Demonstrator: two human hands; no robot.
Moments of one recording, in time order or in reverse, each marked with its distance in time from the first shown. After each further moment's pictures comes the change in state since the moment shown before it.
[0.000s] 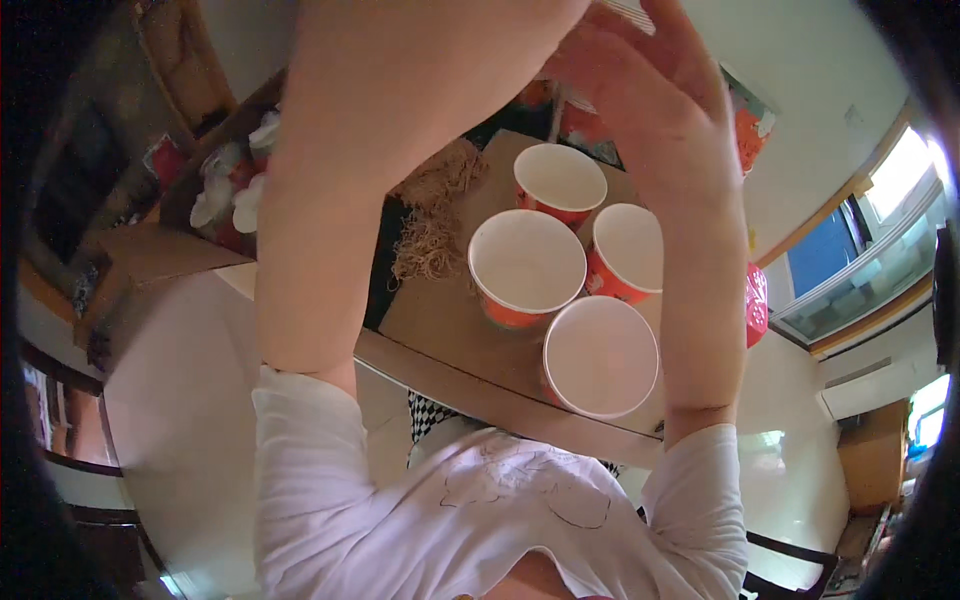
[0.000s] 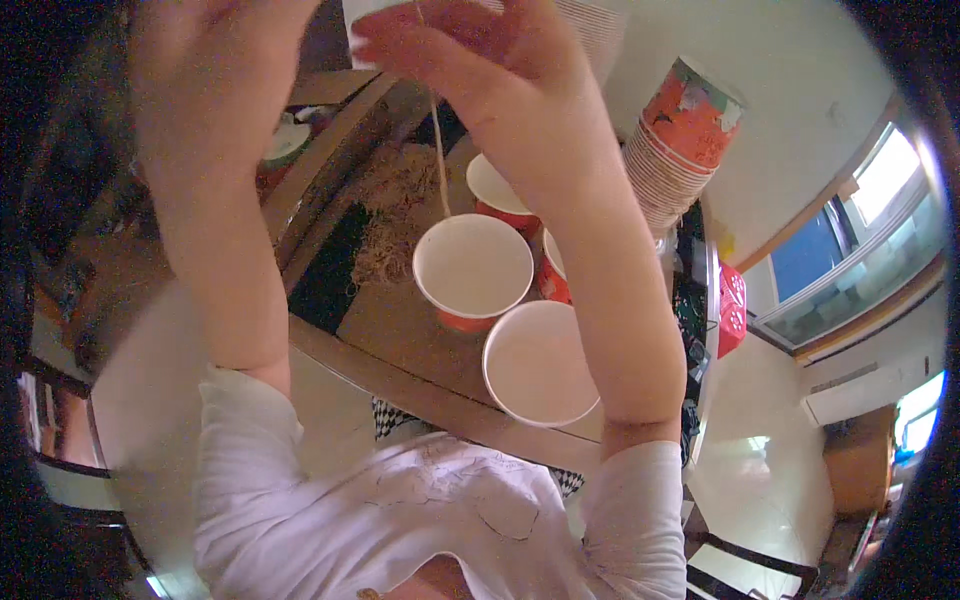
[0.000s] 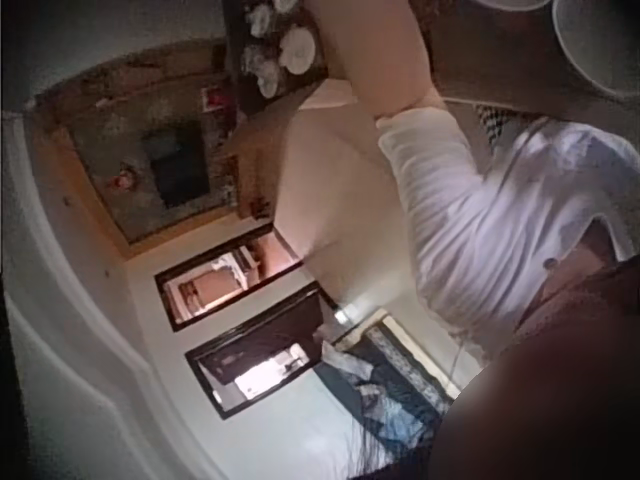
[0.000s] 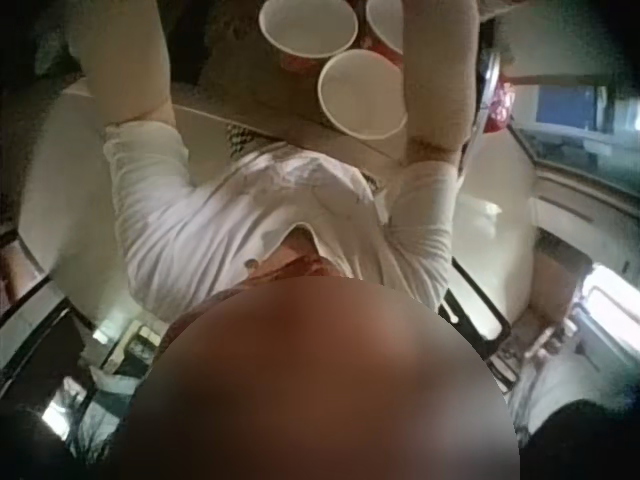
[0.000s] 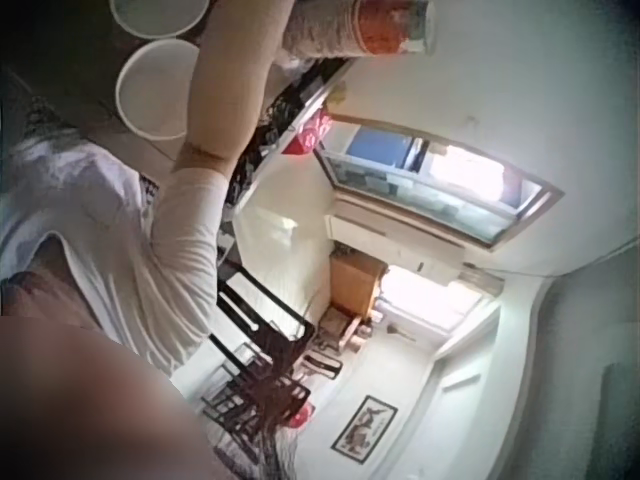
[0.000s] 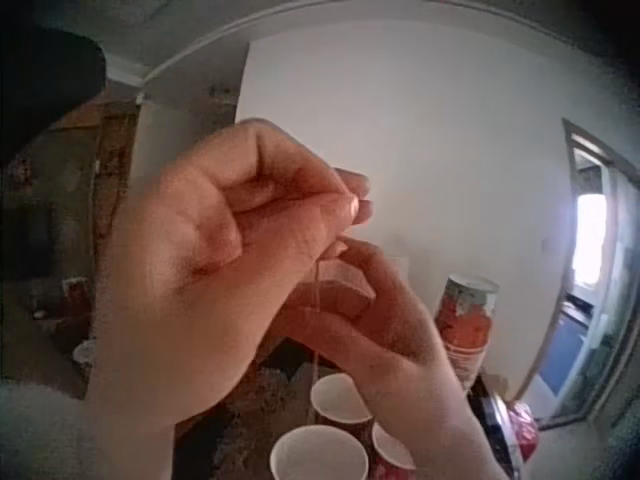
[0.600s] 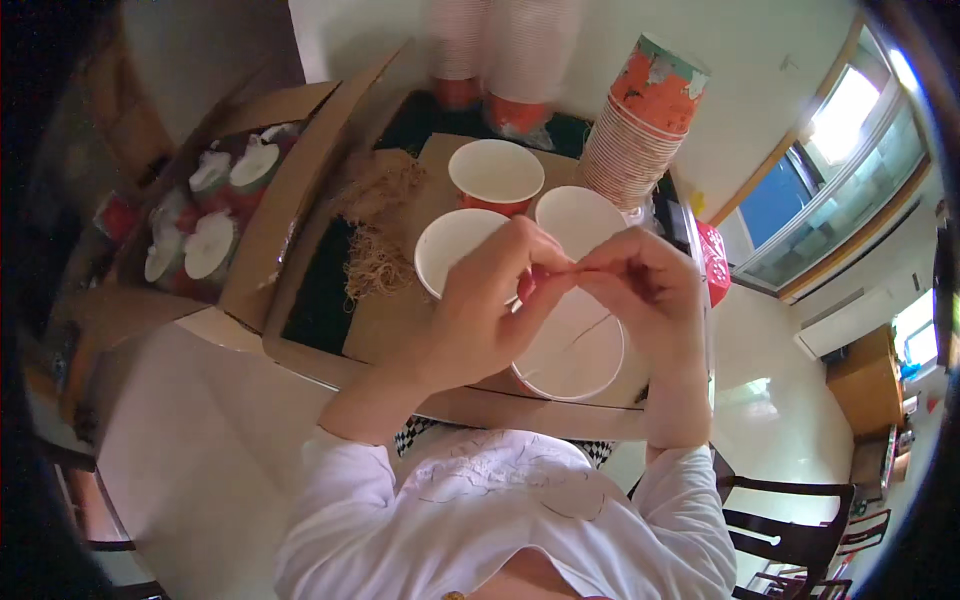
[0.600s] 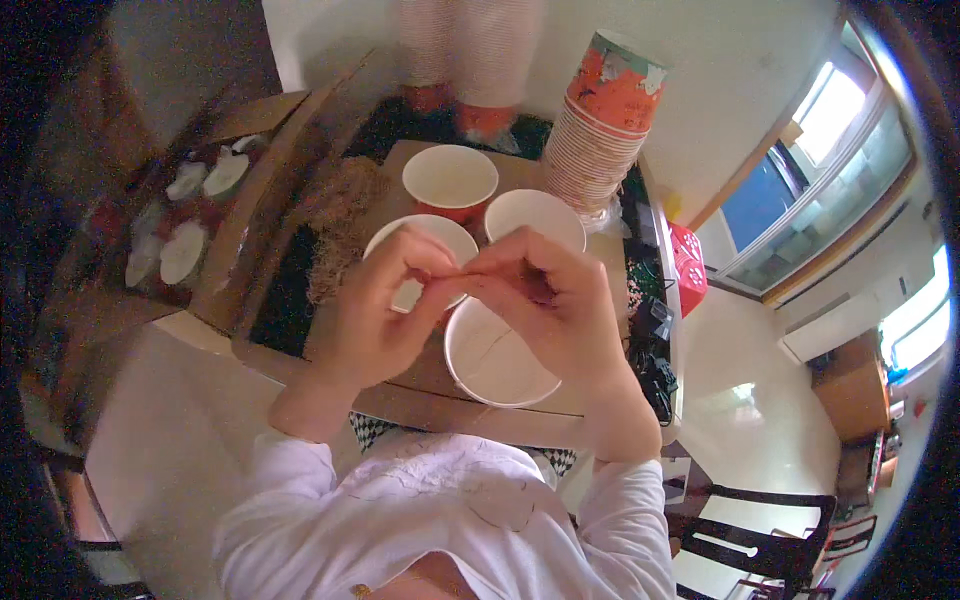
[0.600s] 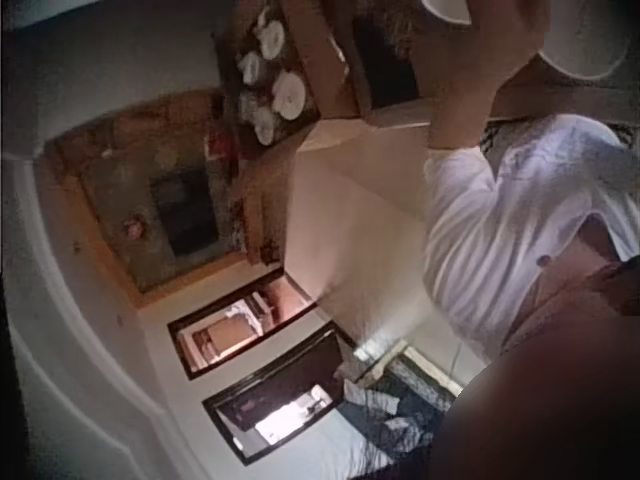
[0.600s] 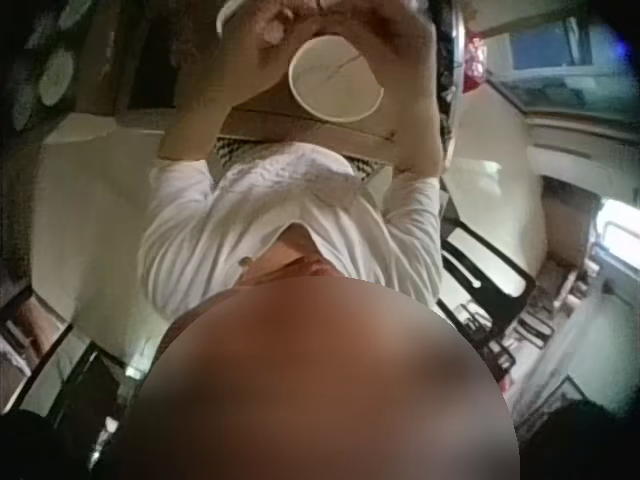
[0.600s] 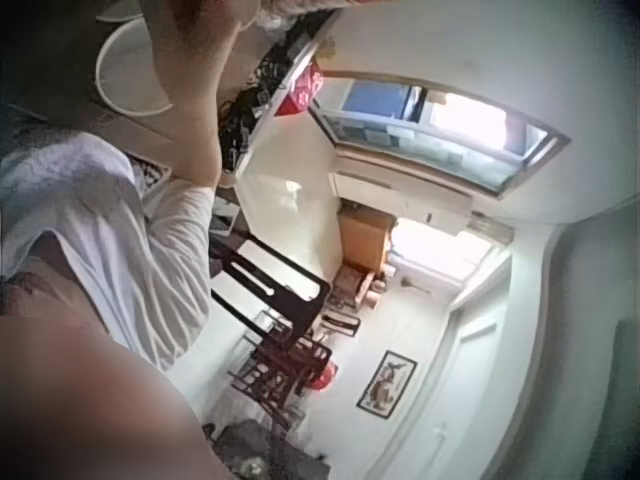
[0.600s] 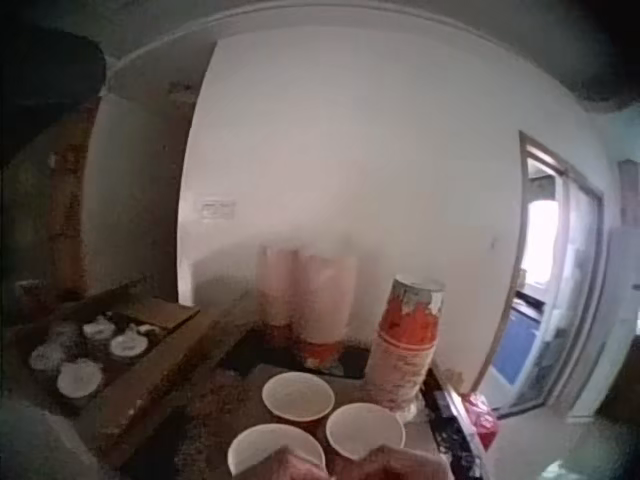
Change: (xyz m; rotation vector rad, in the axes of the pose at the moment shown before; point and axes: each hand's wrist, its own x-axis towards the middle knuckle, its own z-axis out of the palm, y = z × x) left_hand -0.140 -0.040 0.068 -0.193 -0.229 -0.195; right_hand -0.141 0.013 -0.052 -0.606 0.273 0.131
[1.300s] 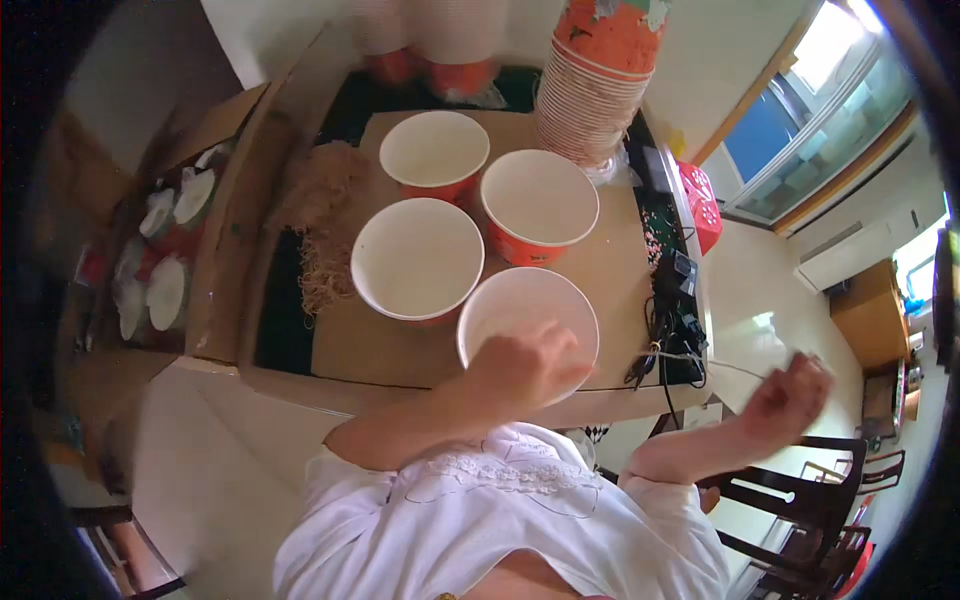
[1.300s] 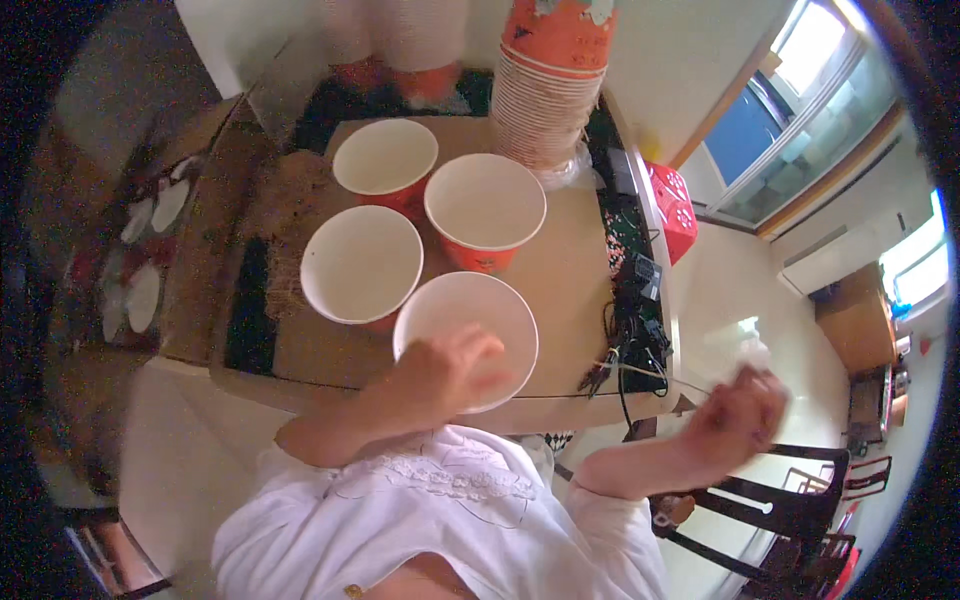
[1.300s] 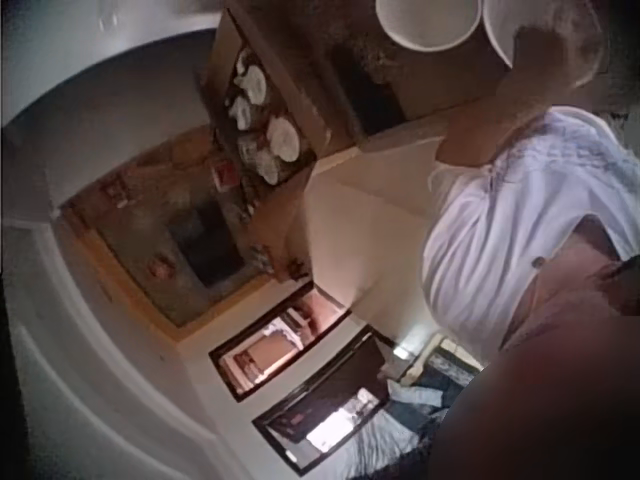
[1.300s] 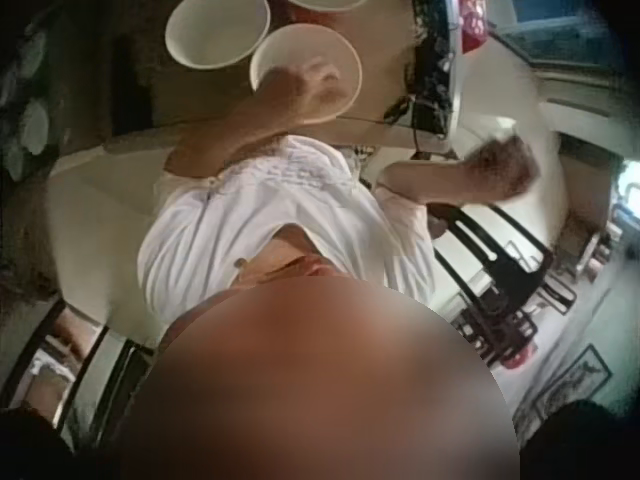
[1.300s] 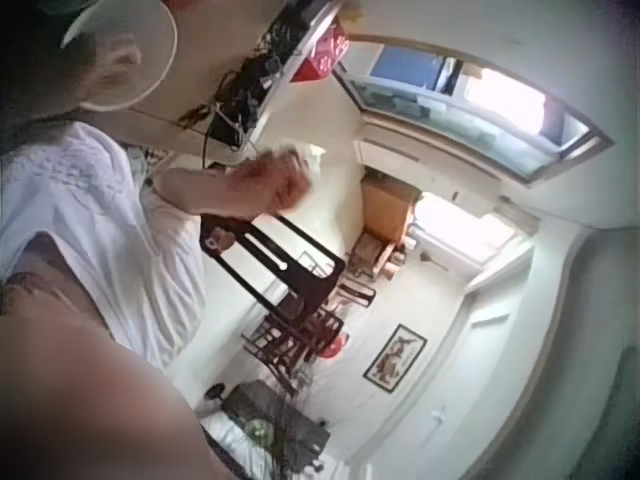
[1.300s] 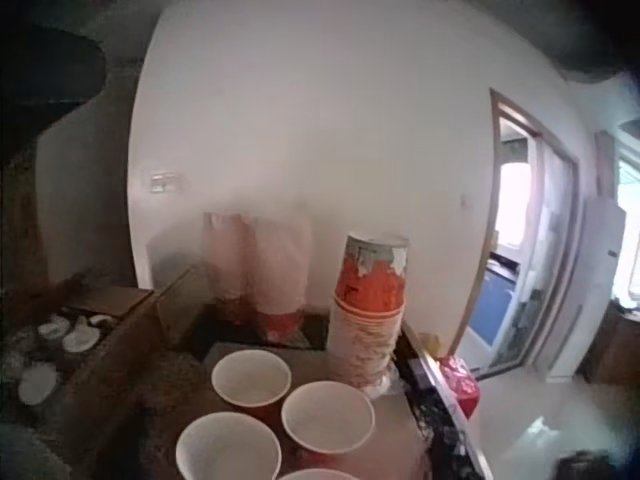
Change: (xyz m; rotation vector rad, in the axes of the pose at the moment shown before) left_hand -0.057 -0.033 0.098 0.141 -0.562 -0.315; right_hand -0.134 0.022 -0.132 -0.182 1.322 -0.253
